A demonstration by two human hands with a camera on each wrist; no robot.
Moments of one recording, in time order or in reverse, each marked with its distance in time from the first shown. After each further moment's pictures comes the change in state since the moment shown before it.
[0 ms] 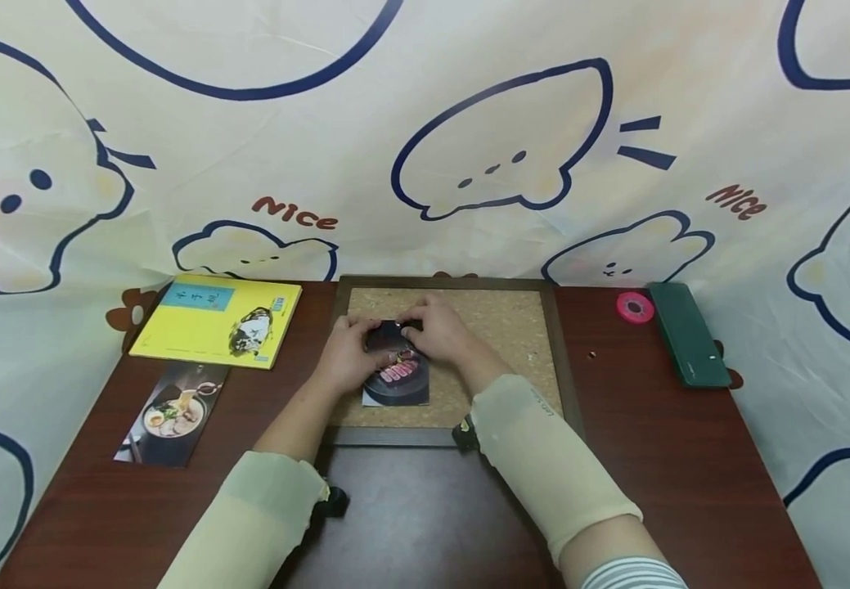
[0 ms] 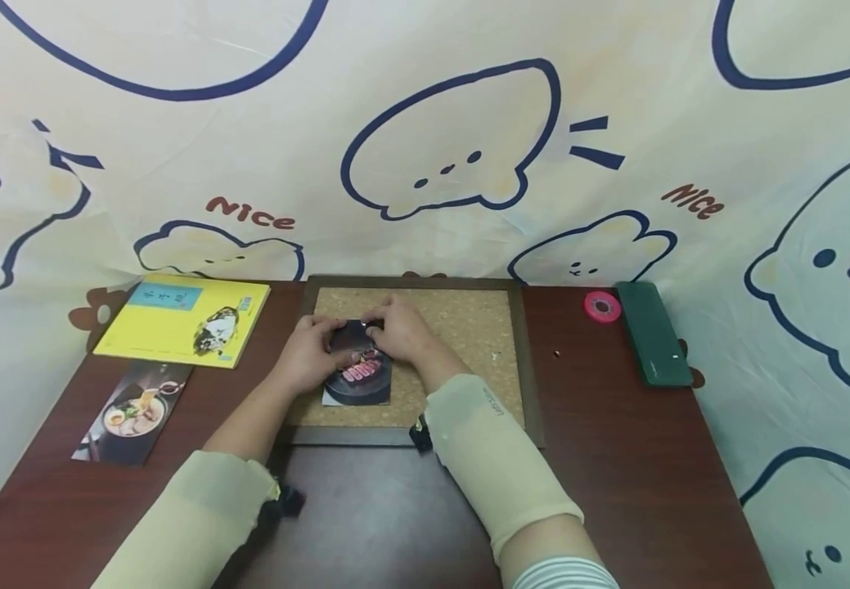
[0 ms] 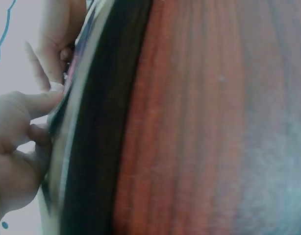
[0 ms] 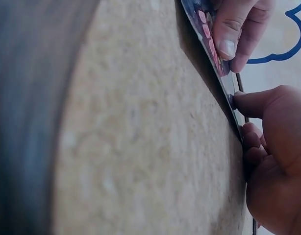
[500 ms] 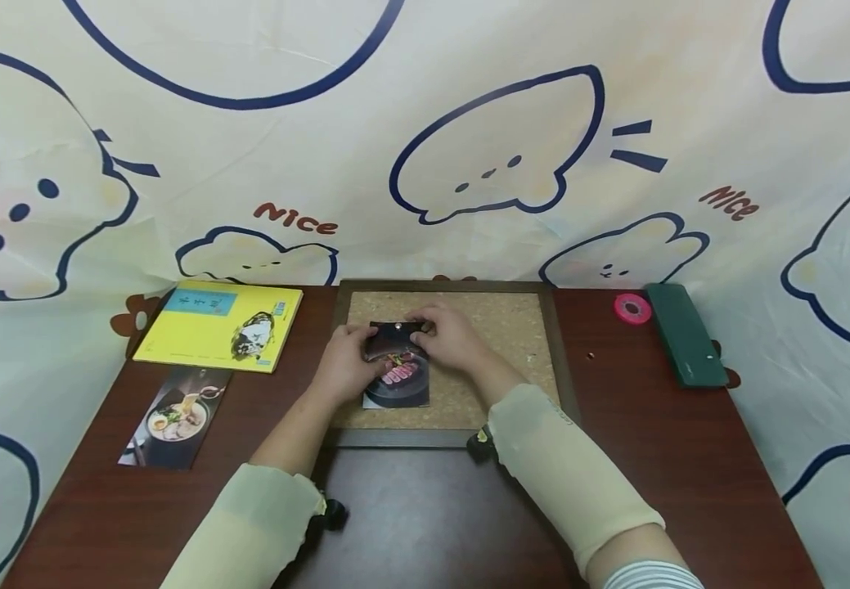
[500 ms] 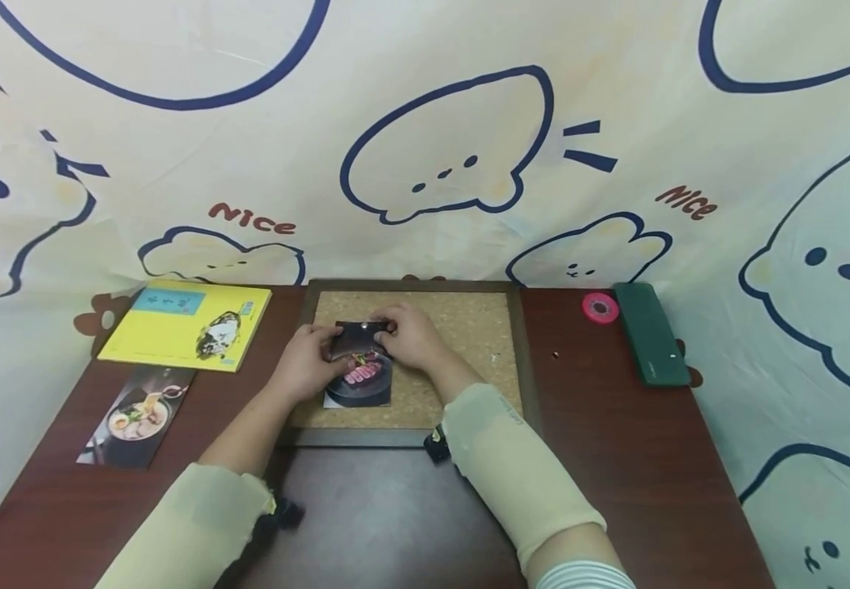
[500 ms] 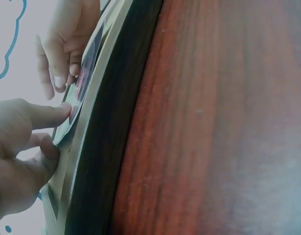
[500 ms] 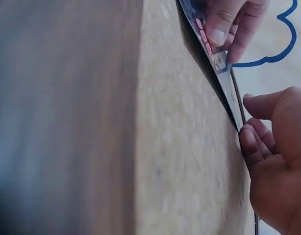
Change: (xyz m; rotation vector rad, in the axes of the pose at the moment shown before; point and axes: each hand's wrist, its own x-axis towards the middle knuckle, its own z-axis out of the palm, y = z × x) left_hand -0.014 0.005 -0.004 0.020 0.006 0.000; right_hand -0.018 0.008 -0.004 0.174 0.103 -0.017
